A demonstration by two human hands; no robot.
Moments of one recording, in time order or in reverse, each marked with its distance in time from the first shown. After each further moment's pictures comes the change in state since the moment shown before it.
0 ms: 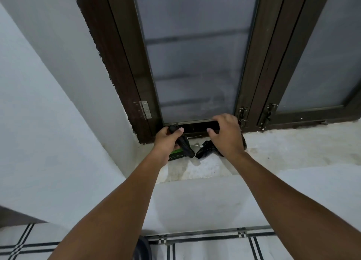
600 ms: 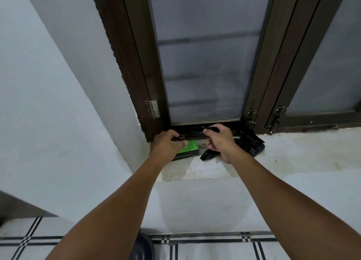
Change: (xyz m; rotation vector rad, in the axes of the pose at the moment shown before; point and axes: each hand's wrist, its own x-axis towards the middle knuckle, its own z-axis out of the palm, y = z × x) left_hand -0.006 -0.009 -0.037 1.000 0.105 0.334; right_hand 0.003 -0.033 0.024 0.885 -0.320 0.737
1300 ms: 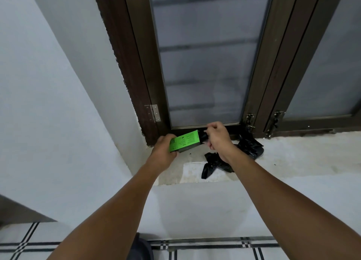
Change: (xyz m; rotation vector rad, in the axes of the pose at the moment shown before) left_hand -0.003 -0.021 -0.001 -0.064 -0.056 0.160; right_hand -0.005 -0.017 0.010 -0.101 0.045 -0.061
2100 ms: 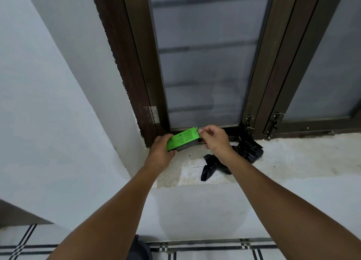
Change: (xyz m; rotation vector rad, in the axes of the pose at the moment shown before) left_hand 0.005 0.000 0.000 -0.053 0.069 -0.065; right_hand 0.006 0.015 0.003 -0.118 -0.029 -0.231
